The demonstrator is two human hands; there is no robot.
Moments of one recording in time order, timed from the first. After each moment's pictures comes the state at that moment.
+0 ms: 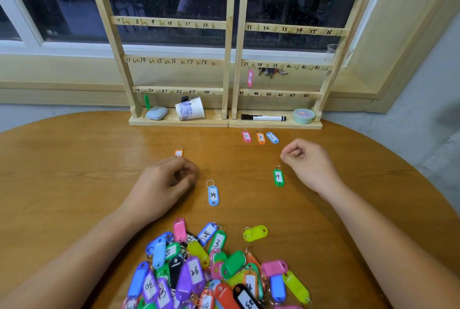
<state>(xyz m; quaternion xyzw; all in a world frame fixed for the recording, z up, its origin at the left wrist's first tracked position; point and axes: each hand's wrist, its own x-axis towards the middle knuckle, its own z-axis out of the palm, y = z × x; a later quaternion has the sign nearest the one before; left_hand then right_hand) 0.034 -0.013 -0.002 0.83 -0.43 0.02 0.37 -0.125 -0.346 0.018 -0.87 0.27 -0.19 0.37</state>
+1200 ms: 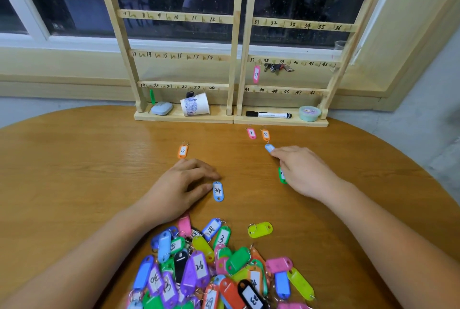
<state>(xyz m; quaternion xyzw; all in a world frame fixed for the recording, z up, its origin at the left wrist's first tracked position) 0.034 -0.024 -0.020 0.79 -0.53 -0.03 0.31 -0.118 -0.326 0.026 -0.99 0.14 -0.01 0.07</state>
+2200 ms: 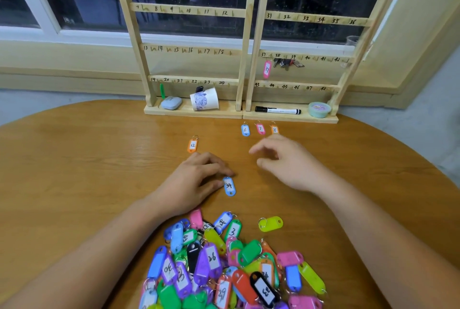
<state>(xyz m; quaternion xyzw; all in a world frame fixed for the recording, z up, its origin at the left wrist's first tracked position) 0.036 -0.026 -0.021 0.78 -0.55 -0.03 0.29 -0.098 -0.272 0.046 -0.95 0.11 -0.04 0.28</state>
